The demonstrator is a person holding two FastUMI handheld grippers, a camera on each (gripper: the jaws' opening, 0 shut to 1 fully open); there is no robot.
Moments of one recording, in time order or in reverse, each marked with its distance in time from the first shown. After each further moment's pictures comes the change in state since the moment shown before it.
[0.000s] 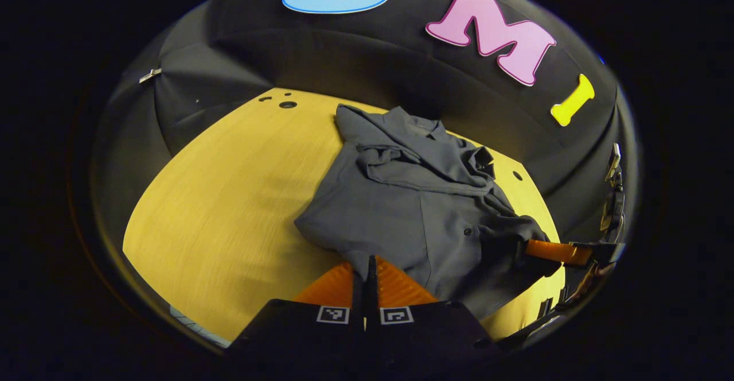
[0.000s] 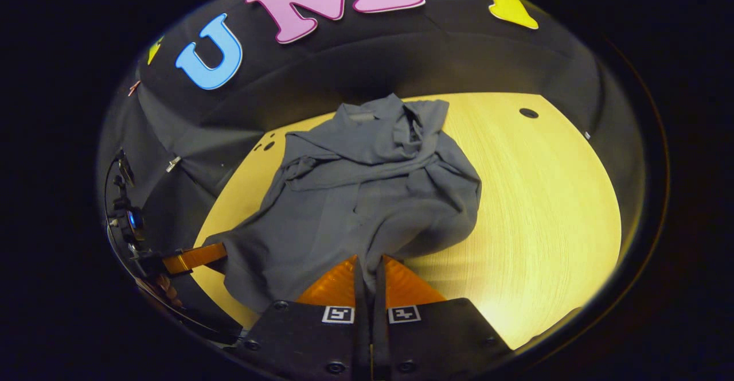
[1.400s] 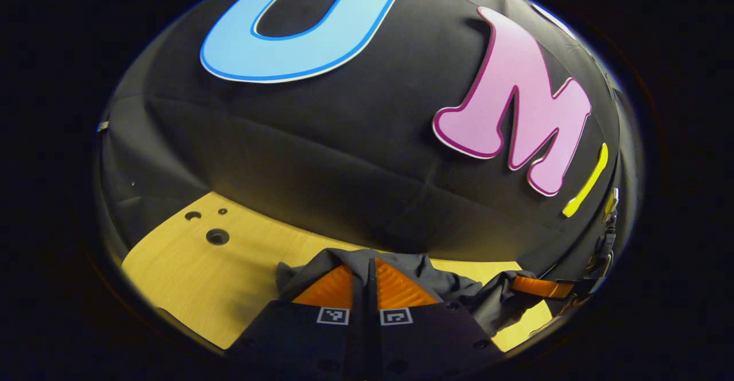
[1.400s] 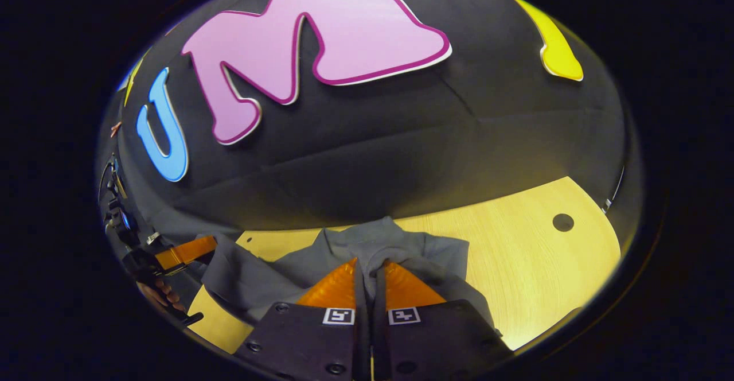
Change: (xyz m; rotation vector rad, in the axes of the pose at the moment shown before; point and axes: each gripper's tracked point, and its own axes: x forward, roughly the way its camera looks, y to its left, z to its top) left arm 0.167 -0.050 0.304 0.018 -0.440 -0.141; right arm 0.142 -0.034 0.263 0.038 -0.407 -0.034
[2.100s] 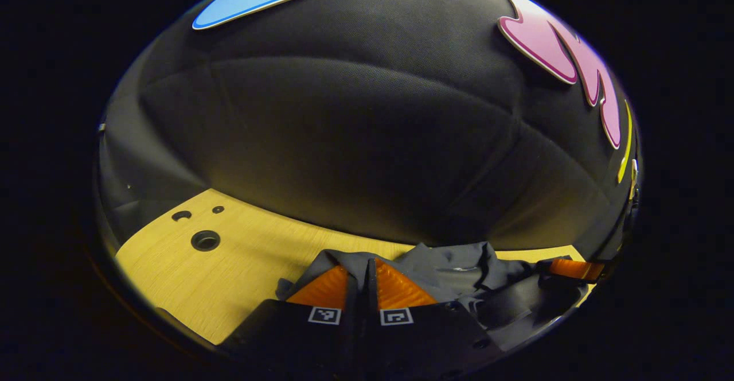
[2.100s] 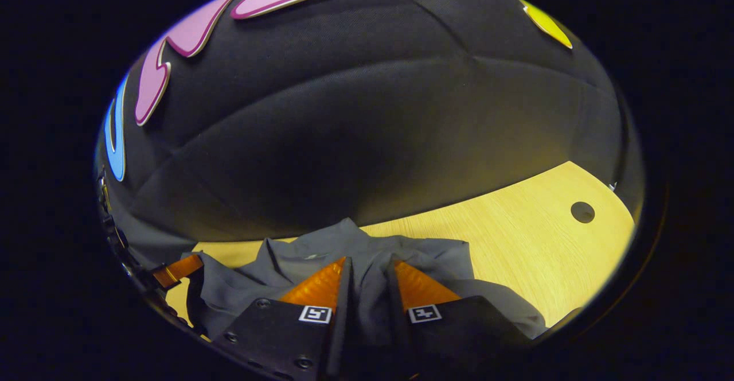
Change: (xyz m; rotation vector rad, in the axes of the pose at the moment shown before) left arm 0.103 0.055 -0.059 0.063 0.015 0.155; right arm 0.103 -0.052 -0.041 0.008 -0.014 -0.125
